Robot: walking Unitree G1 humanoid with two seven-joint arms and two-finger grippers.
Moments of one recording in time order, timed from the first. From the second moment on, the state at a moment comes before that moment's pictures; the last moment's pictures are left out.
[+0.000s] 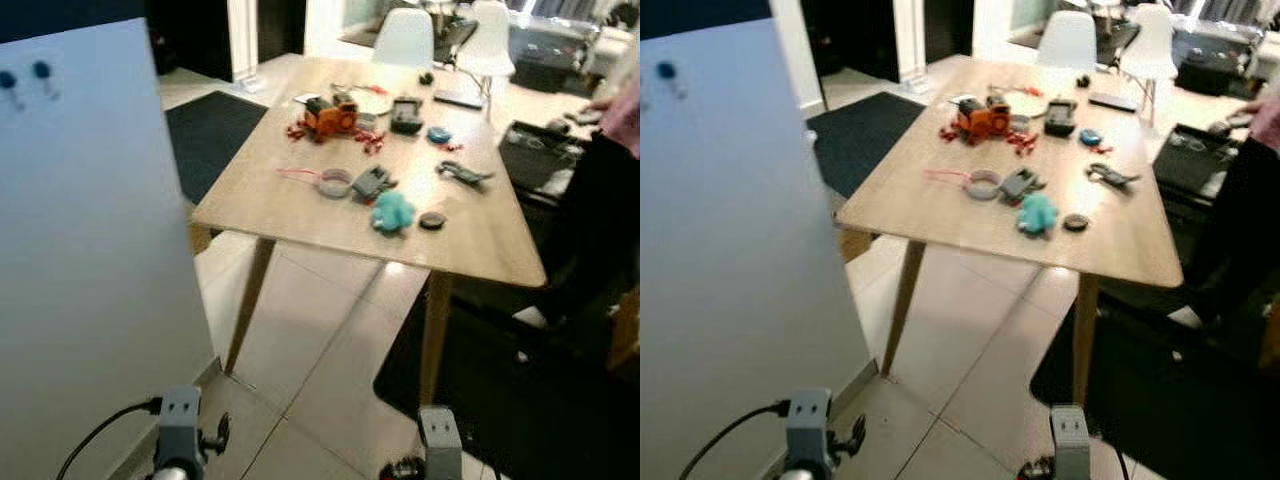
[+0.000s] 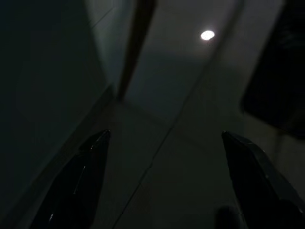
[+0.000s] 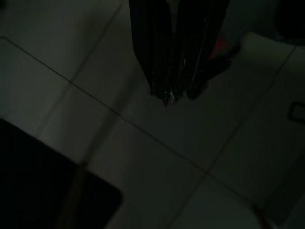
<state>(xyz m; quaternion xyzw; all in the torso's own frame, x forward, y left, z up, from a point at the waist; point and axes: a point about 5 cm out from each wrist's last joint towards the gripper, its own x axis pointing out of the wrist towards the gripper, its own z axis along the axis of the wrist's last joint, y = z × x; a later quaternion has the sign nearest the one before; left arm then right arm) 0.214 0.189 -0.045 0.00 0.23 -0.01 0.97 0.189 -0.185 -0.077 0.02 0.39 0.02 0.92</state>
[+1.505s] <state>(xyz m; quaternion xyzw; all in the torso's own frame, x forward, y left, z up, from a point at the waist) 0.206 0.195 -0.054 -0.01 0.27 0.03 0.96 0.190 -0.178 -0.076 0.02 0.39 0.03 0.92</state>
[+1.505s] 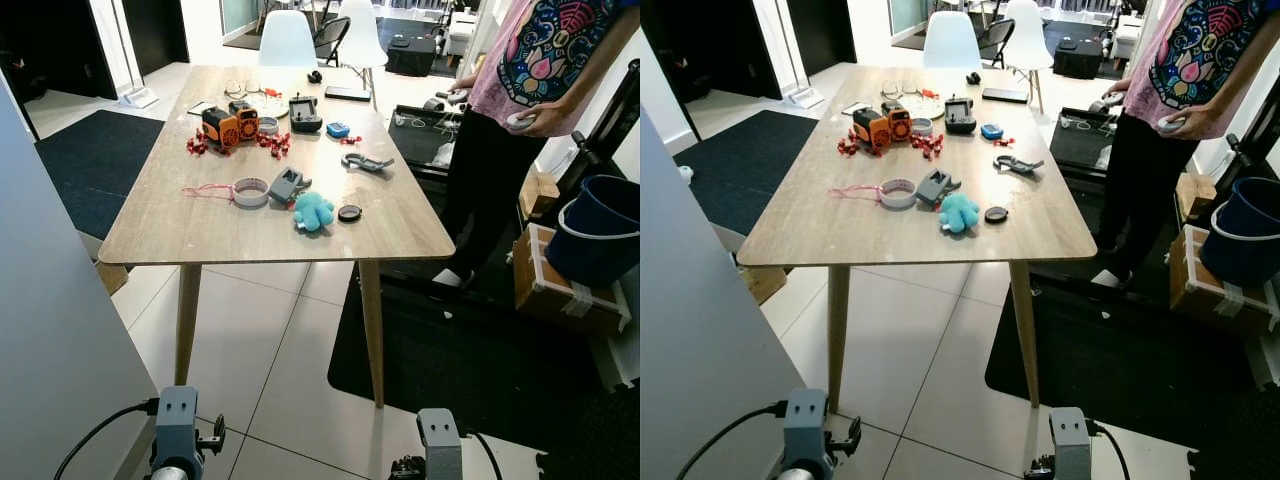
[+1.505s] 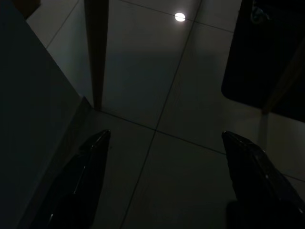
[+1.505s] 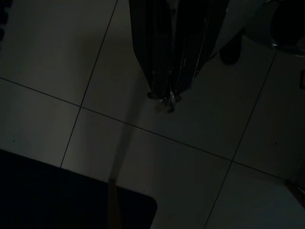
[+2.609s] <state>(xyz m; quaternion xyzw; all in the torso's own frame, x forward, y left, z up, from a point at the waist) 0.207 0.202 -0.049 0.00 0.24 0.03 0.97 0.193 -0.175 -0.075 0.02 0.38 0.04 0.92</state>
